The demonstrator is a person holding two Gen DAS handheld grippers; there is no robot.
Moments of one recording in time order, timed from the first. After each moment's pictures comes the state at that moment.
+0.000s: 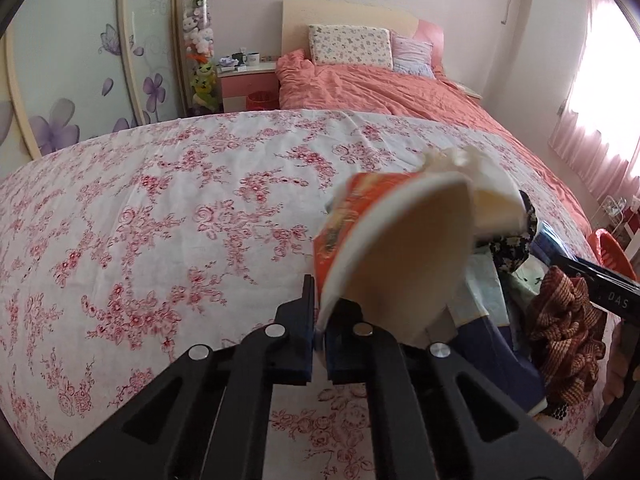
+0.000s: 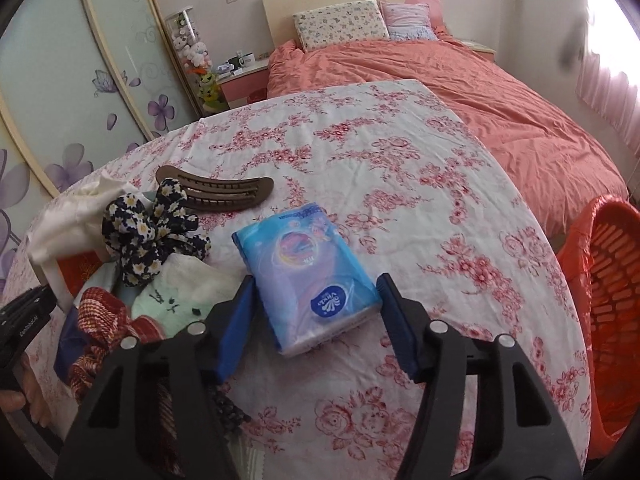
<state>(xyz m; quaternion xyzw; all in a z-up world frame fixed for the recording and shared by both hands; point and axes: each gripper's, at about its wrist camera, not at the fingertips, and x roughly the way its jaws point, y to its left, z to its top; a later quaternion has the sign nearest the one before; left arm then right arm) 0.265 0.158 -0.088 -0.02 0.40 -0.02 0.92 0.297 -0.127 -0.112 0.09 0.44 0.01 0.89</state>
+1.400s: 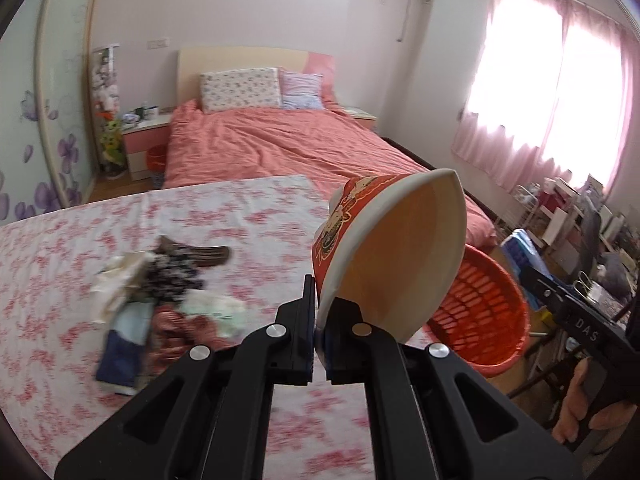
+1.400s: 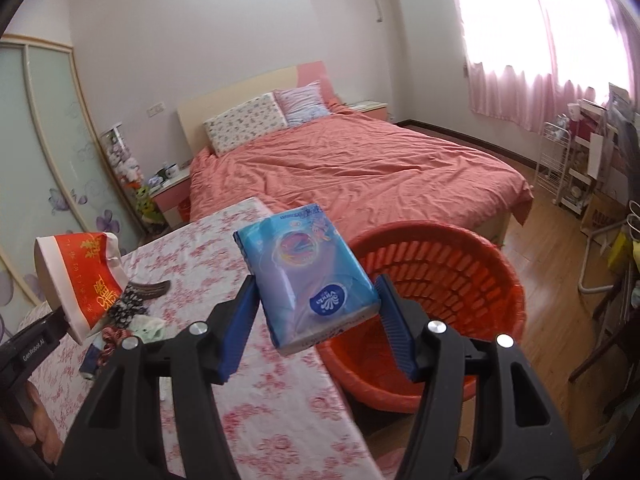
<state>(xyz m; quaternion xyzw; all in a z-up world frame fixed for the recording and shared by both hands) 0.202 -0.052 0.001 -0.01 0.33 -0.19 0.92 0.115 -0.301 0.005 0.16 0.29 -0.15 0.93</state>
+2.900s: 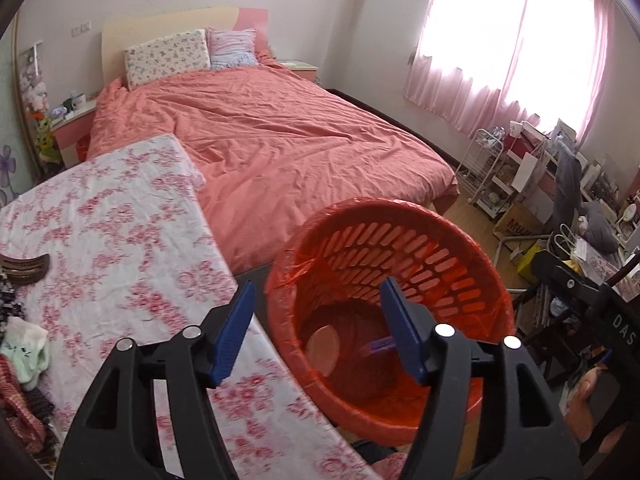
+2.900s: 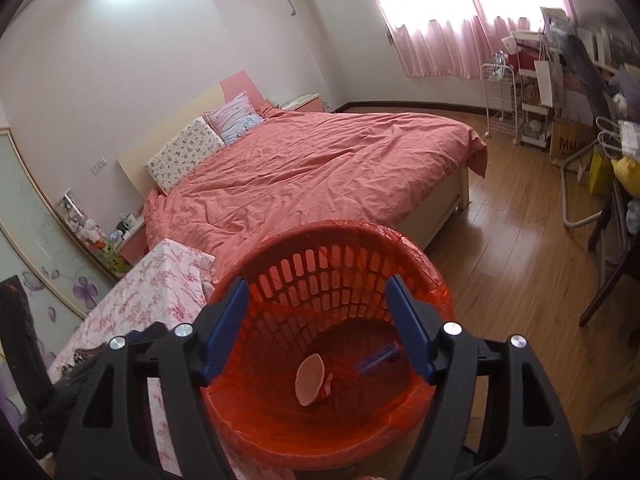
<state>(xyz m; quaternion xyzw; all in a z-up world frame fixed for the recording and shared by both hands) 0.231 -0.216 -0.049 0.03 0.39 -0.26 0.88 0.108 -0.428 -0.052 0.25 0.28 -0.22 0.90</state>
